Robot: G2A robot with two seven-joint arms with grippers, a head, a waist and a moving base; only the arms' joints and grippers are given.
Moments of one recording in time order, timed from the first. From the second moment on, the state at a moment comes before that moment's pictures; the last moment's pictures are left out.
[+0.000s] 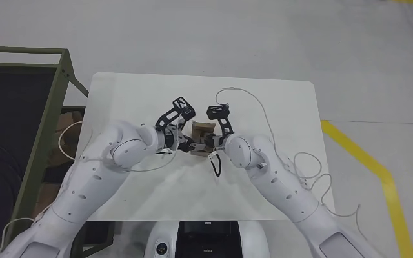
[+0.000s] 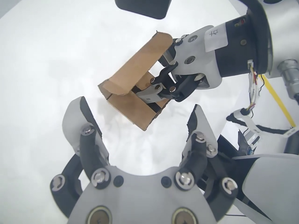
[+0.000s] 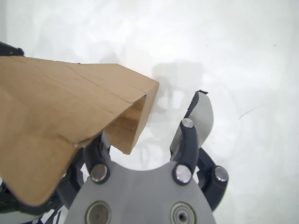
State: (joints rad) left arm 1.14 -0.94 -1.12 -1.89 0.67 -0.25 -1.00; right arm -0.97 -1.41 0.81 -1.54 -0.89 0.42 0.97
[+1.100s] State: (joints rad) left arm 1.28 -0.91 -1.34 -1.91 0.60 -0.16 -0.90; right arm -1.11 -1.40 0.87 -1.73 -0.96 0.35 0.90
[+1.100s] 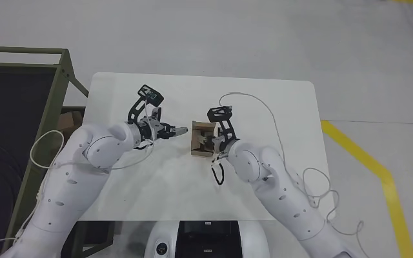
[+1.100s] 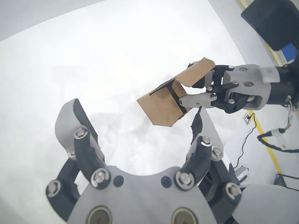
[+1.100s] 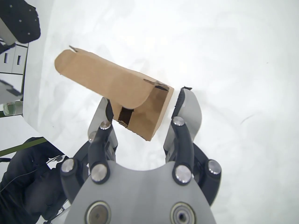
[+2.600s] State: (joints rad) left arm 1.39 -0.91 -1.50 -1.87 0.45 -0.17 -0.76; right arm -1.01 -1.49 0.69 -1.61 -1.22 0.52 1.04
